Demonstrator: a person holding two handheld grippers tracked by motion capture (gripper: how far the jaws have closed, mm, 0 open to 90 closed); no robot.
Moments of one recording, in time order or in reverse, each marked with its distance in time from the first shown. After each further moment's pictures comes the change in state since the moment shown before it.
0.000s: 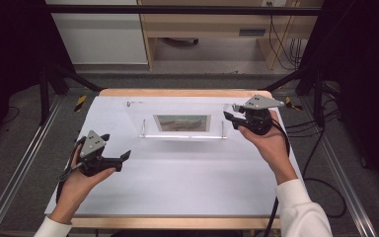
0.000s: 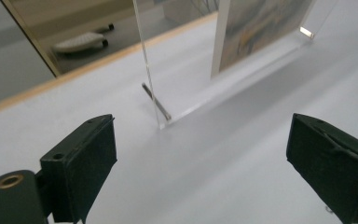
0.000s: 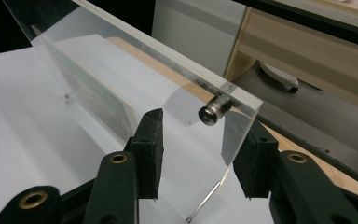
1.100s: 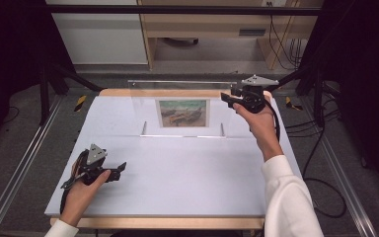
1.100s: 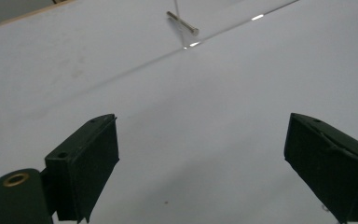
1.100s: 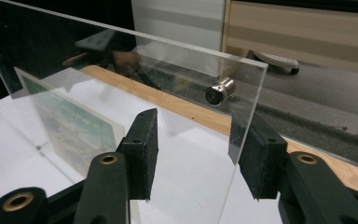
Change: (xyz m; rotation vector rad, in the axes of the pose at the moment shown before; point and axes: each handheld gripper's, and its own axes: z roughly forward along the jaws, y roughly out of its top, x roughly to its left) left arm 0.012 -0.056 0.021 0.143 0.090 -0.075; right arm -0.042 0.015 0.054 -0.011 -0.029 0.216
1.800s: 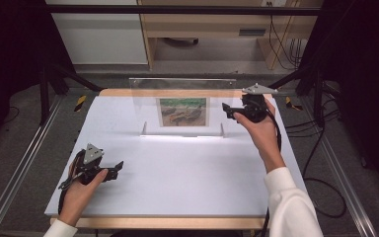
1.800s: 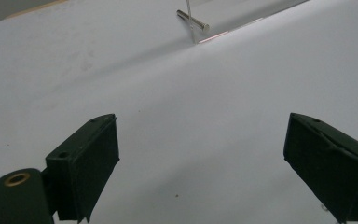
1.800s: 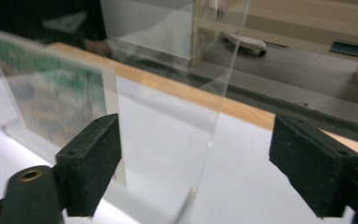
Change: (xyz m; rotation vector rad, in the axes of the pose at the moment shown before) left arm 0.004 -0.004 -0.001 0.004 0.004 -0.020; right arm 0.011 -0.024 -0.015 0.062 -0.142 -0.013
